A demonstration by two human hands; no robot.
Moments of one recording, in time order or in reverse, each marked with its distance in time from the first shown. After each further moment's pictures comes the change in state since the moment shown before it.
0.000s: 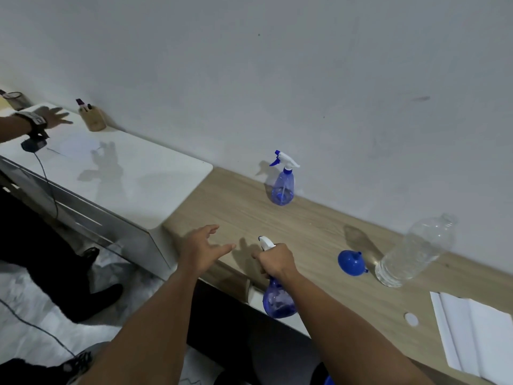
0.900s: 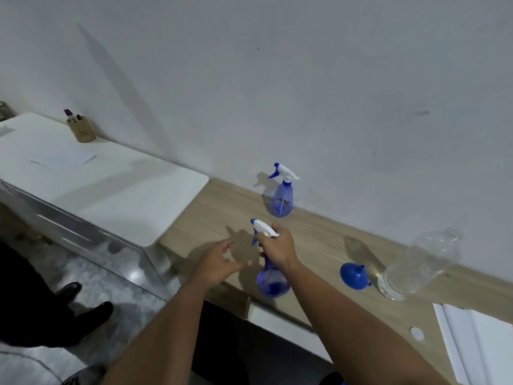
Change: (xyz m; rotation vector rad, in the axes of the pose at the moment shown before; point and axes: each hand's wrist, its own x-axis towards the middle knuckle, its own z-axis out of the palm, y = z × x) left_hand 0.019 0.018 0.019 -0.045 -0.265 -0.026; right_hand 0.039 -0.050 -0.004 0.226 0.127 -0.201
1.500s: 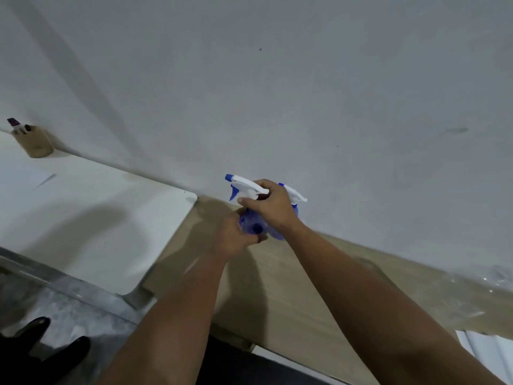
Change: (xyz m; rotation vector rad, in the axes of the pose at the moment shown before) left_hand 0.164 0.075 -0.021 -0.038 -0.059 0.236; right_hand 0.141 -0.109 0.024 0.005 -0.042 -0.298
